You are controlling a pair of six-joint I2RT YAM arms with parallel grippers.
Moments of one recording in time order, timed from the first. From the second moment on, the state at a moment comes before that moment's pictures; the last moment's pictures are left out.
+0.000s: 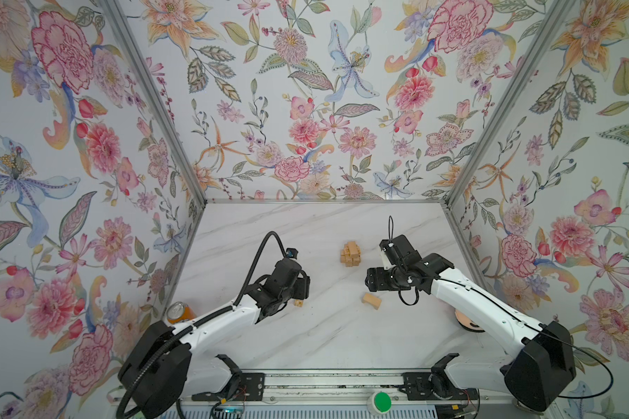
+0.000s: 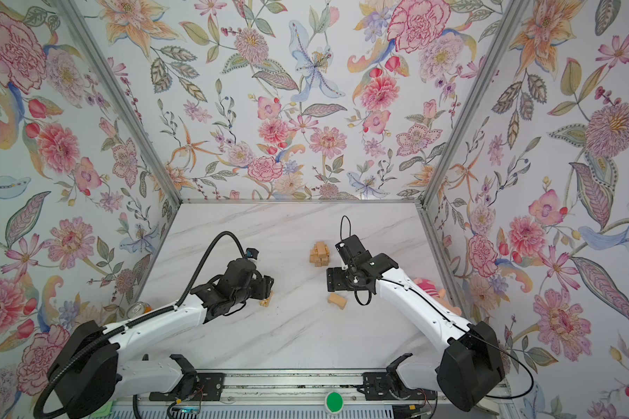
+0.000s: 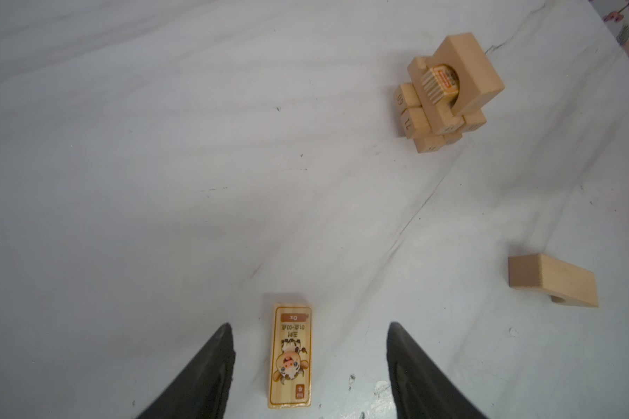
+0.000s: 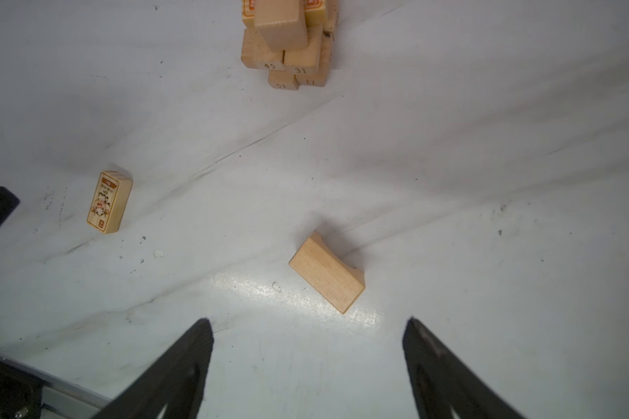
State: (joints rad) left arm -0.66 1.20 0.67 -0.22 -0.17 -0.44; right arm 0.62 1.33 1.07 -0.84 -0.01 0.45
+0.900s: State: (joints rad) left arm -0.54 0.66 0.27 -0.34 -0.21 -0.65; right arm 1.02 1.91 1.48 -0.77 0.02 0.74
